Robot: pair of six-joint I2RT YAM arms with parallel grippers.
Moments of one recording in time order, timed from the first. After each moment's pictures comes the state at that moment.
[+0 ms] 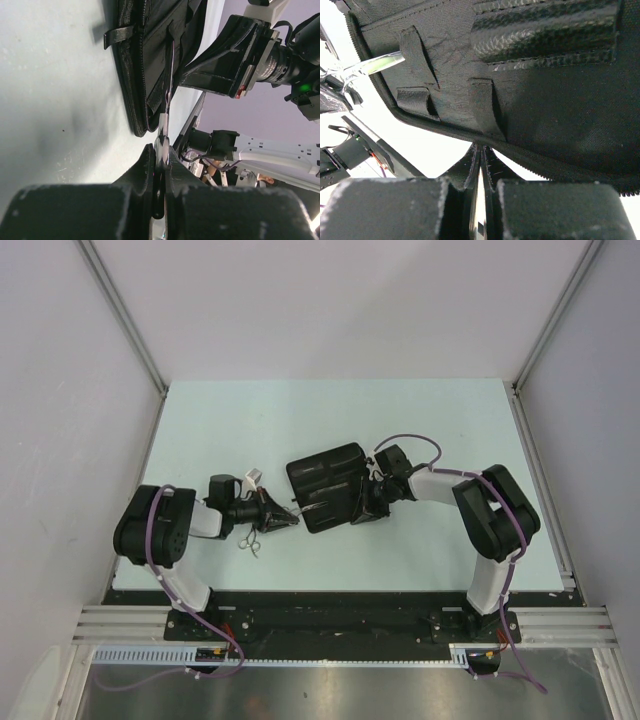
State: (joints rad) left arm -0.12 1.72 0.44 0.54 0.99 -0.91; right arm 0.51 1.85 1.01 -0.24 -0.51 0.61
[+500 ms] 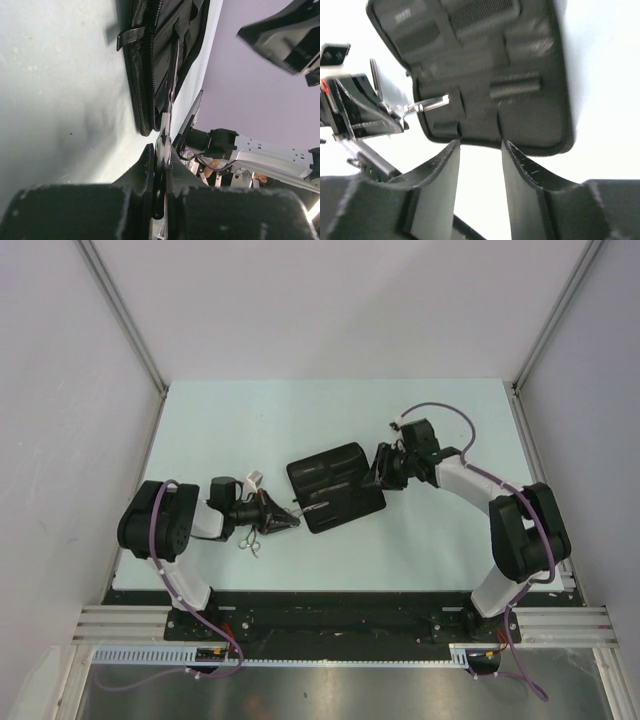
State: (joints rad) left arm -0.12 1.76 0.43 0.60 1.00 -0.94; right arm 0.41 1.68 1.05 -0.28 -0.43 0.58
